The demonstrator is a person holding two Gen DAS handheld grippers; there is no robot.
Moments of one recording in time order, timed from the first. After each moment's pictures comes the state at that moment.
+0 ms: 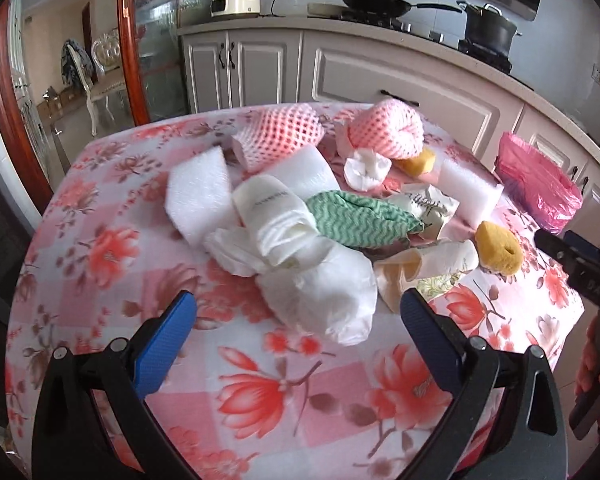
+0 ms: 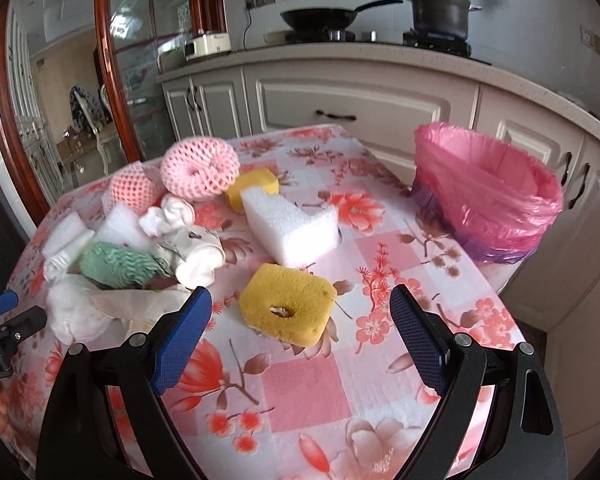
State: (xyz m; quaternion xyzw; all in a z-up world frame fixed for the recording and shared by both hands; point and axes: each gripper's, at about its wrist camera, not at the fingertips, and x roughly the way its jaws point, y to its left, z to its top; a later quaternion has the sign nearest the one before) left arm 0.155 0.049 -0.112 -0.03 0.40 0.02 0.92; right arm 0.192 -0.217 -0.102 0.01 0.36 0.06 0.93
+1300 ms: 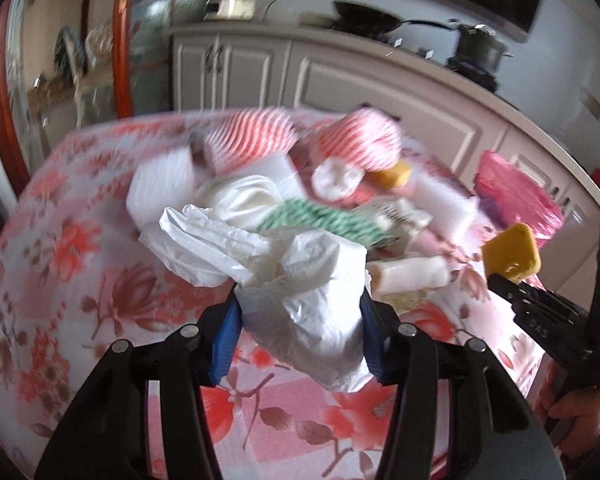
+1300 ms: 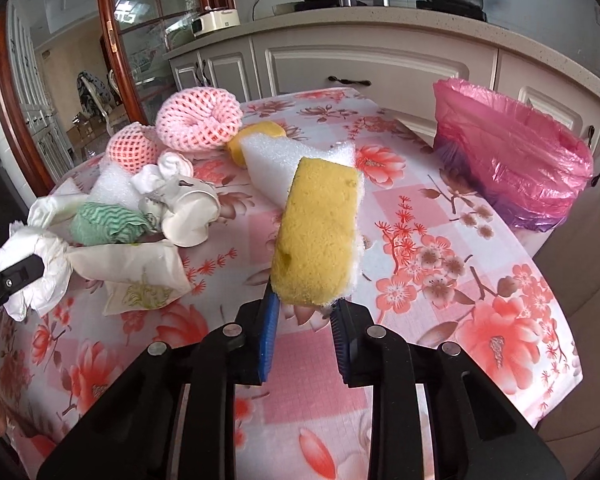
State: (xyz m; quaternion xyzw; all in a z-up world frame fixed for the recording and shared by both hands) left arm 0.145 0.031 -0.110 -0.07 0.36 -0.02 0.93; right arm 0.183 -0.216 -0.132 0.02 0.37 0.09 0.92
